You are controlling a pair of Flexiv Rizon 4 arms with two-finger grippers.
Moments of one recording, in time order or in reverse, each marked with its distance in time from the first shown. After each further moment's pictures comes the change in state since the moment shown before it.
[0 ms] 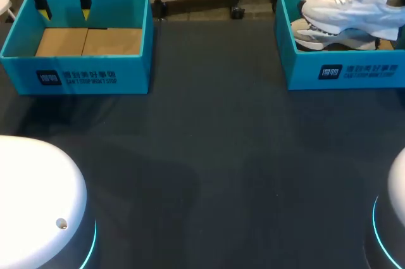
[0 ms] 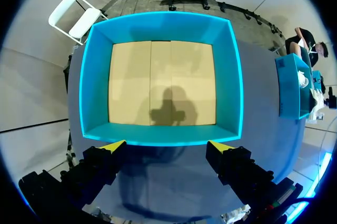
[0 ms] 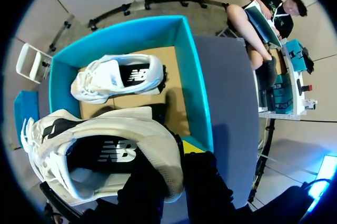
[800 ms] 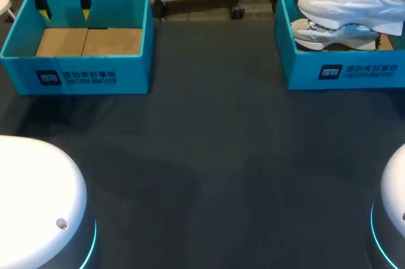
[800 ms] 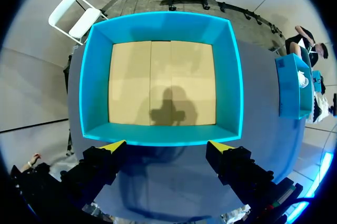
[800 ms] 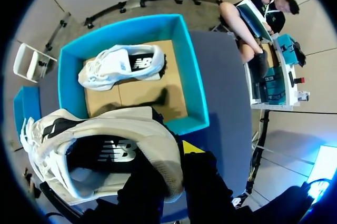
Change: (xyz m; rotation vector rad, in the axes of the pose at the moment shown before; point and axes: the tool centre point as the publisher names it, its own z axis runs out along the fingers) left arm 0.000 0.000 0.000 0.000 0.000 0.000; right arm 0.011 -0.043 -0.045 0.038 -0.045 0.021
